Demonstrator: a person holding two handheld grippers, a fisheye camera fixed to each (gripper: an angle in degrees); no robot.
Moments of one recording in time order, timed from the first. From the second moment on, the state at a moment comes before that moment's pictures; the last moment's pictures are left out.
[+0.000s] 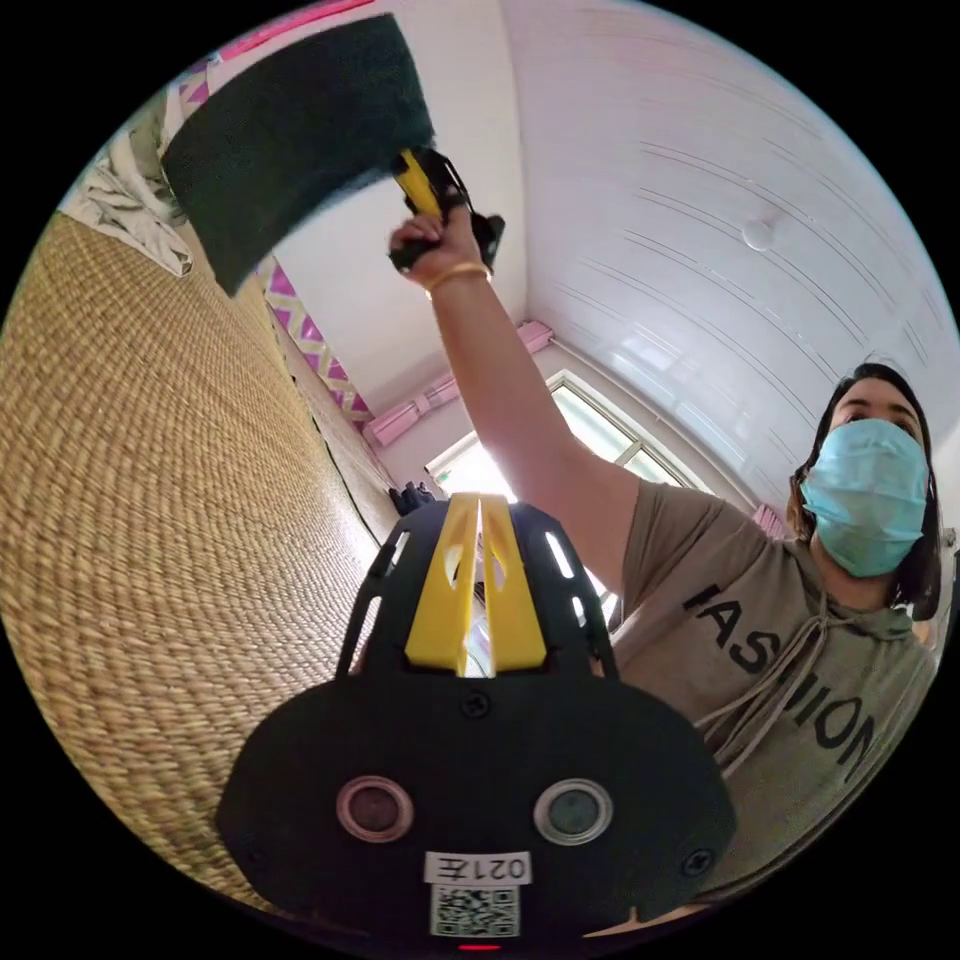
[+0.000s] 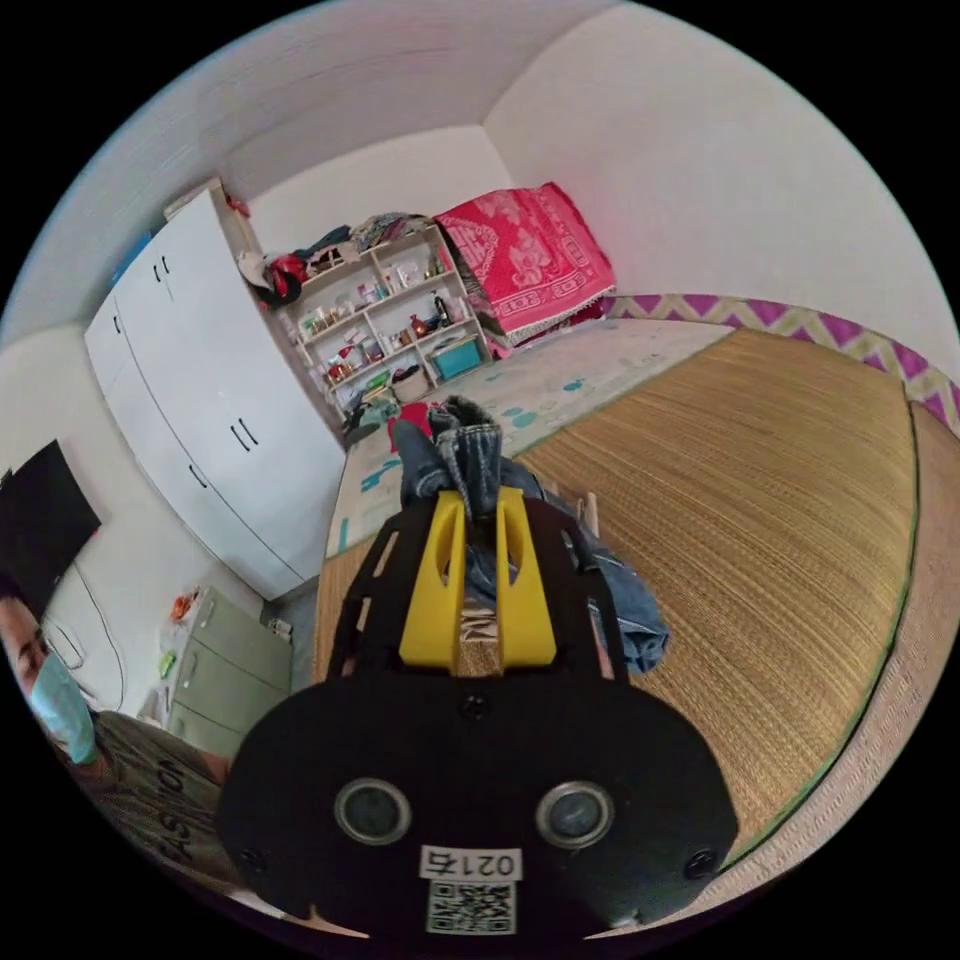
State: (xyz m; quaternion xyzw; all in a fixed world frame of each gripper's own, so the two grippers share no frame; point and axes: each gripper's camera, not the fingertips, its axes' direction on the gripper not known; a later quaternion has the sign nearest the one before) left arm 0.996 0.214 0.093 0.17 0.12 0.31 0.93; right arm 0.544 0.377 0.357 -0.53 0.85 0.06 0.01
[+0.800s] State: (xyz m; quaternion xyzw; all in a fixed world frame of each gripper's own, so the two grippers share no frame) left arm 1.169 0.131 0.146 0.20 -0.17 0.27 0.93; right arm -0.007 0.672 0.439 -0.54 0.83 0.08 -0.13
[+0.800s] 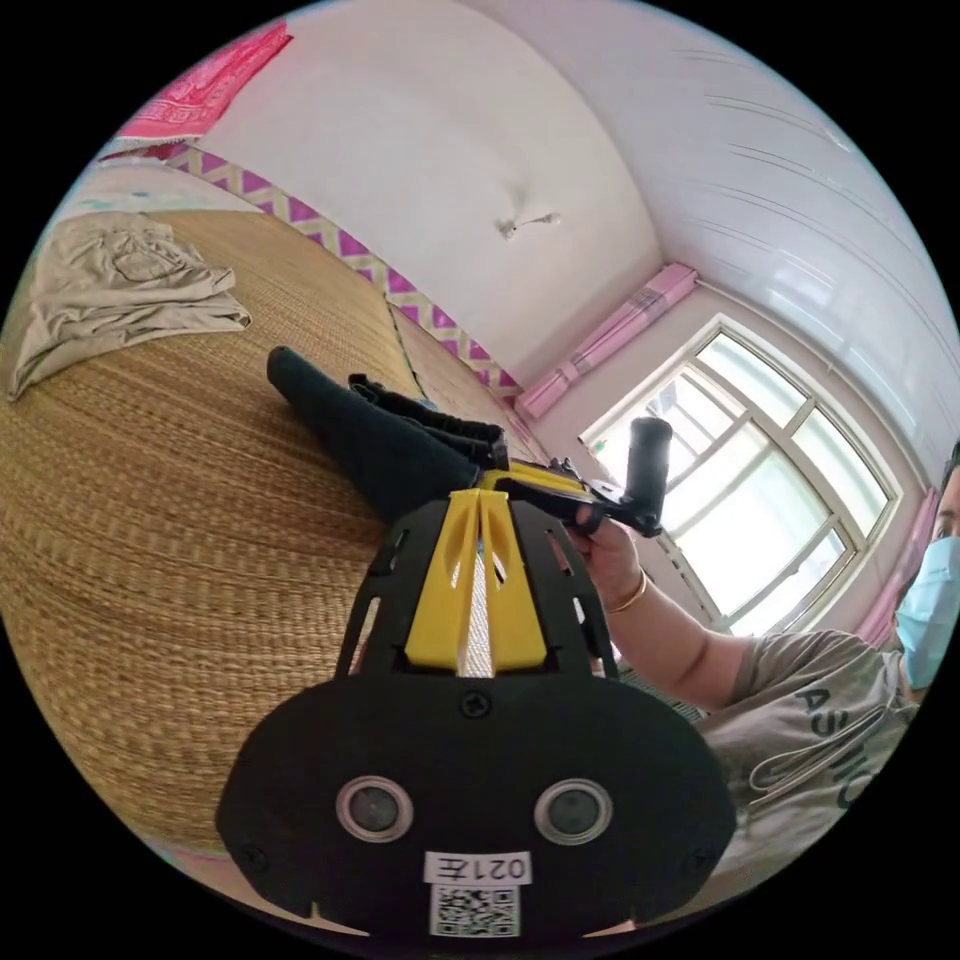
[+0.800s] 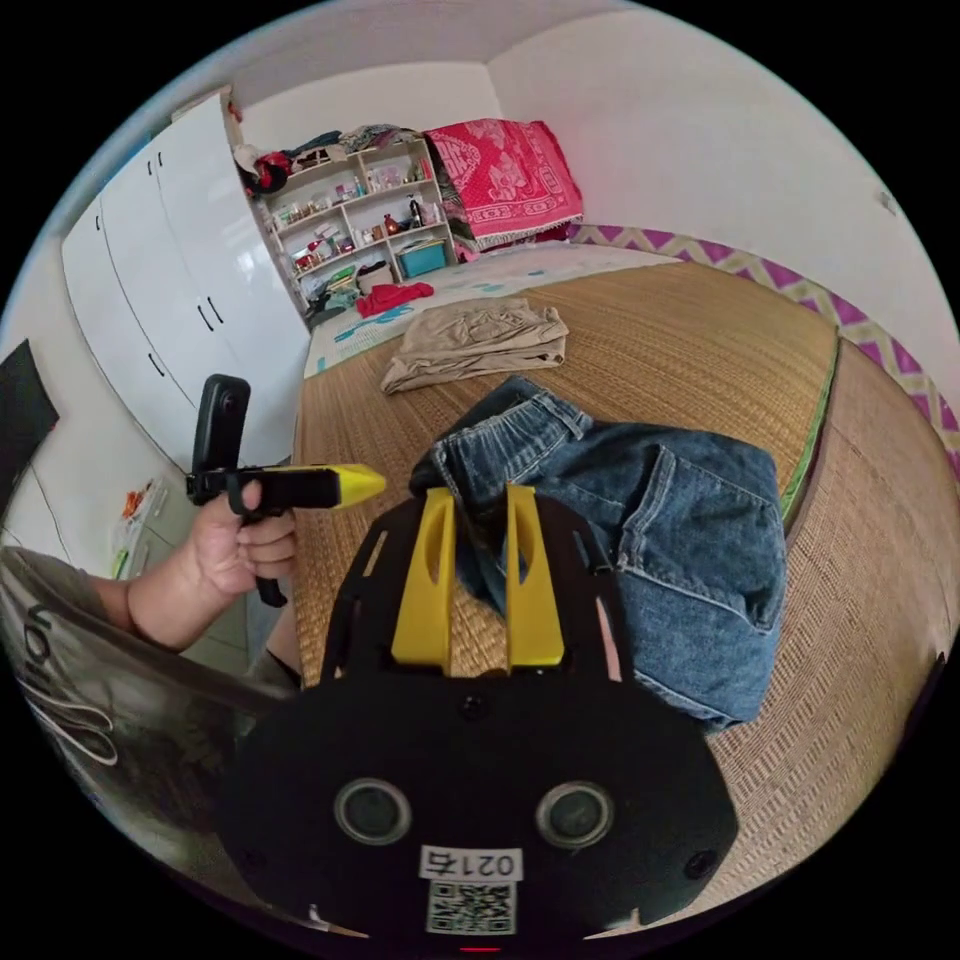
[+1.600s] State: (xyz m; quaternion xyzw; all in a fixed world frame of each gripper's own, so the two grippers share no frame) left arm 1.194 -0.118 0.224 0.06 -0.30 0.13 0.94; right arm -0.626 0.650 0.801 -0.02 0.96 -0.23 0.15
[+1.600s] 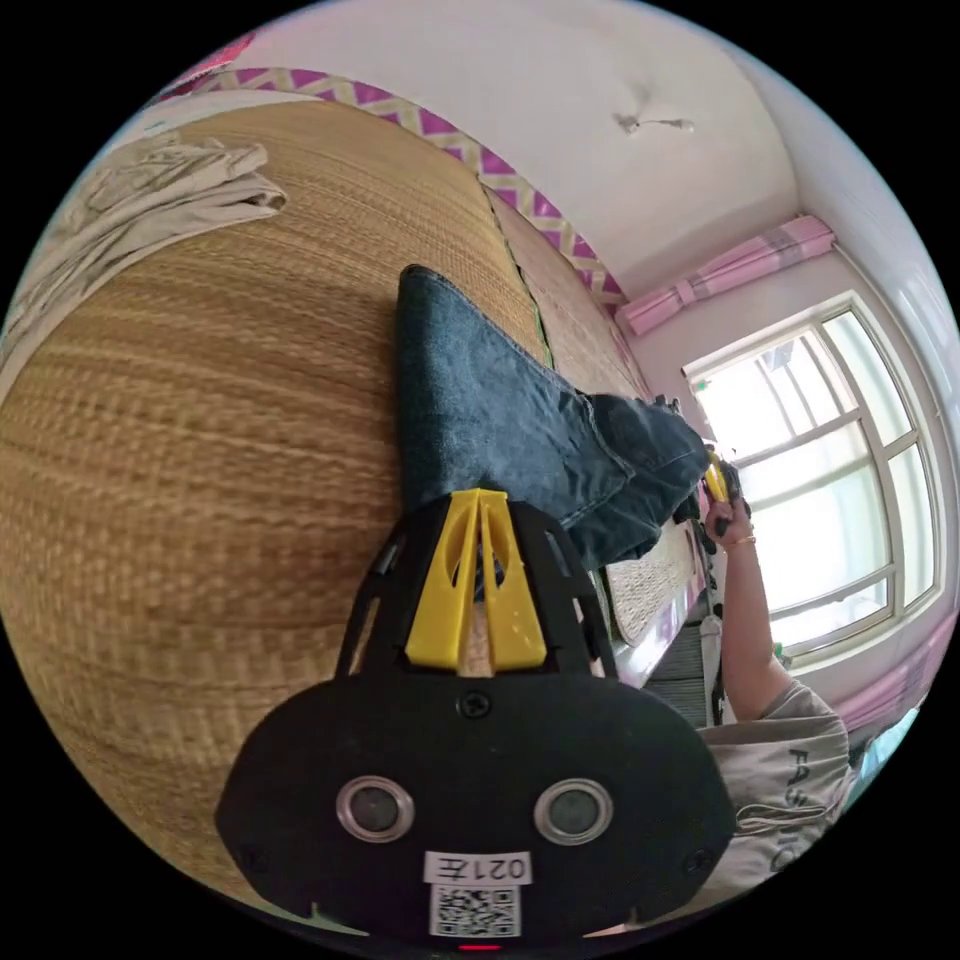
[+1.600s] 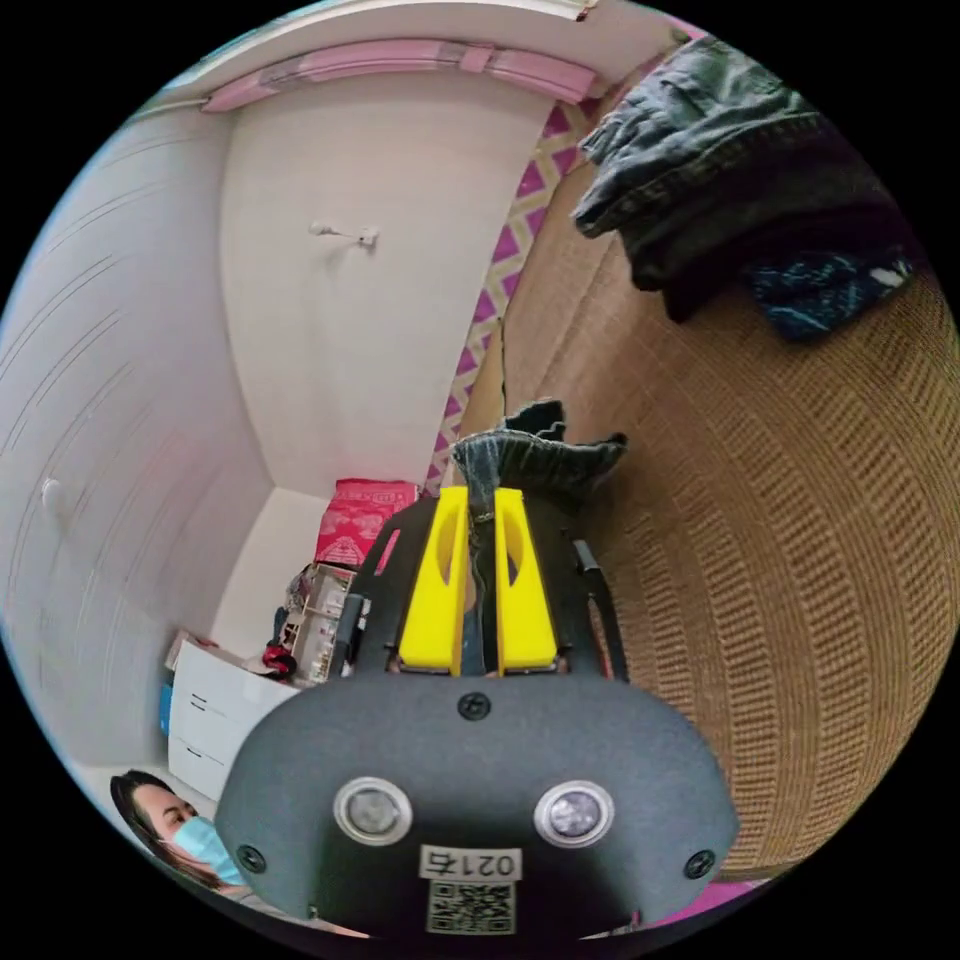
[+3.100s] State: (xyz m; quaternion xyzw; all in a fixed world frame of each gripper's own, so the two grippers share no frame) left arm 1.318 -0.130 0.072 0.19 -0.30 0.33 0.88; right arm -0.866 1.036 0.792 -0.18 0.96 -0.23 0.04
